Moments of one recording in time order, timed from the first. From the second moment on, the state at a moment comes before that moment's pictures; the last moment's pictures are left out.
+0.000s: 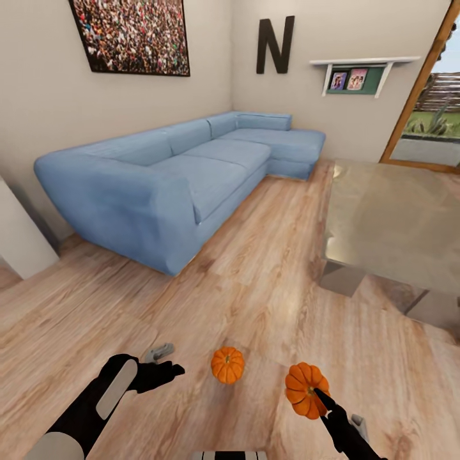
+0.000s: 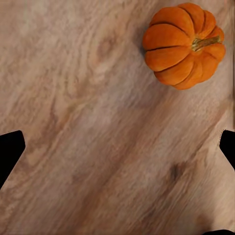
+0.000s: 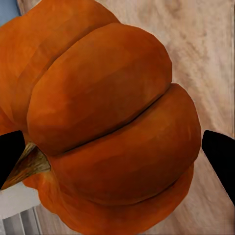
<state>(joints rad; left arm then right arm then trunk) -0.49 0.13 -0.22 -0.92 0.76 0.83 0.14 -0.48 -0.18 0.52 -0.02 -1.71 0.19 0.85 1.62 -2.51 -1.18</state>
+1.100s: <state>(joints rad) -0.49 0.13 -0.22 -0.92 0.76 0.83 0.14 -0.48 -0.18 0.52 -0.02 -1.71 0.19 0.85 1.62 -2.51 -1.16</state>
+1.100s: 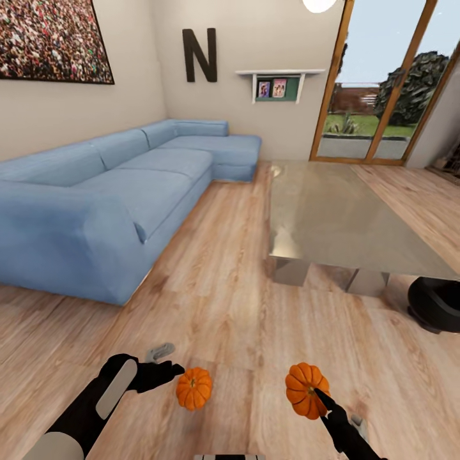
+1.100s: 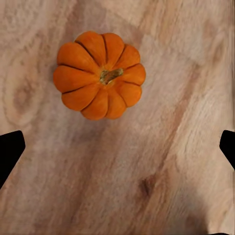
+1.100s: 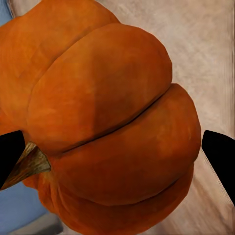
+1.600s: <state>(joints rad) -0.49 0.25 -0.17 -0.91 0.77 0.82 -0.25 -0.48 -0.19 0.53 -0.04 -1.70 0.20 0.90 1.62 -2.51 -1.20</state>
